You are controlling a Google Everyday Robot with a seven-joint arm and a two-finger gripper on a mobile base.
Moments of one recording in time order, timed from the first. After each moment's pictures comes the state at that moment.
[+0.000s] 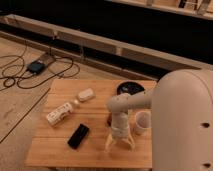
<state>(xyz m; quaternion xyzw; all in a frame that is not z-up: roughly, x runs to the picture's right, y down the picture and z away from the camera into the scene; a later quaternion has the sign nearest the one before) 0.078 0.320 0.753 -0.43 0.37 0.53 0.63</state>
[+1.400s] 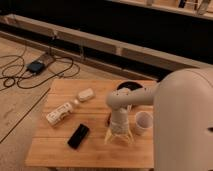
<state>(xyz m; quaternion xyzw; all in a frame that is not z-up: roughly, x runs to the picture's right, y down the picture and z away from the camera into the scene) 0.070 0.281 0.742 -0.42 0.36 0.54 0.64</state>
